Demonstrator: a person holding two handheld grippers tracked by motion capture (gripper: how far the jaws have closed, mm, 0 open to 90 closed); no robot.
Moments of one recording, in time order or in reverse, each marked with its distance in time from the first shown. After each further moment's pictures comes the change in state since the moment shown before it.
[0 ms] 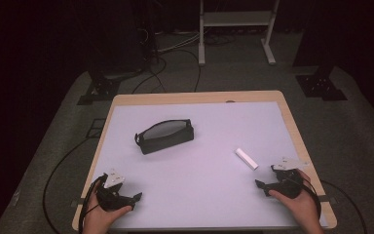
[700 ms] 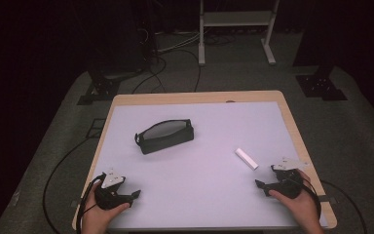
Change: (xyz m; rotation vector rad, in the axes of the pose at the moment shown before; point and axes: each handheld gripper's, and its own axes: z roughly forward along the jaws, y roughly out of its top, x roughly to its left) left arm 0.002 0.002 -0.007 -0.022 -0.026 0.014; right arm 0.000 0.000 0.000 -0.001 0.000 0.000
